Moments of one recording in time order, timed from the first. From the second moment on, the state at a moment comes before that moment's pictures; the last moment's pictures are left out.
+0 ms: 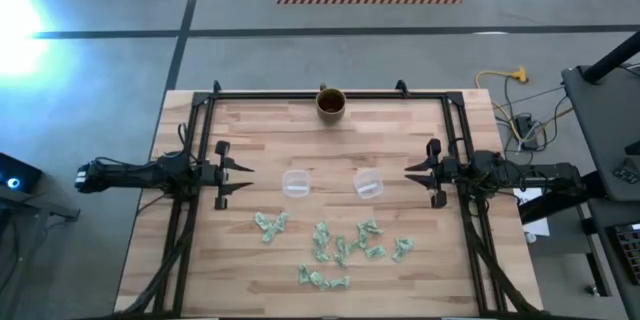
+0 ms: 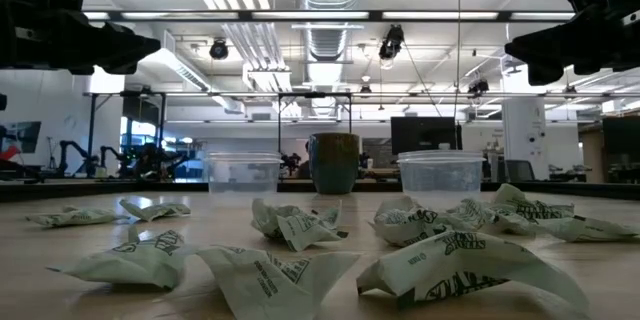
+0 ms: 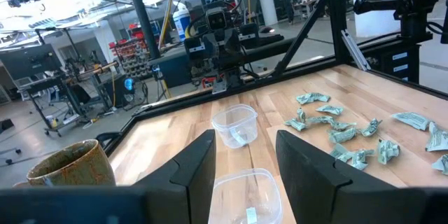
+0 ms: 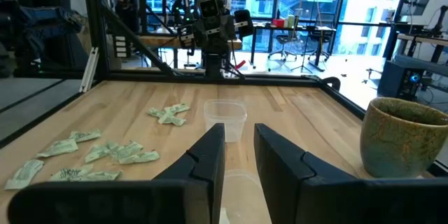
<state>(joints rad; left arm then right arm) -0.03 0.07 0.01 0.04 0.00 0.27 0.02 0.02 0.02 -0.01 0.03 -0.01</state>
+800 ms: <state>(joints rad) -0.03 0.07 0.01 0.16 -0.01 0.01 0.02 0.02 0.02 0.23 0.03 0.14</state>
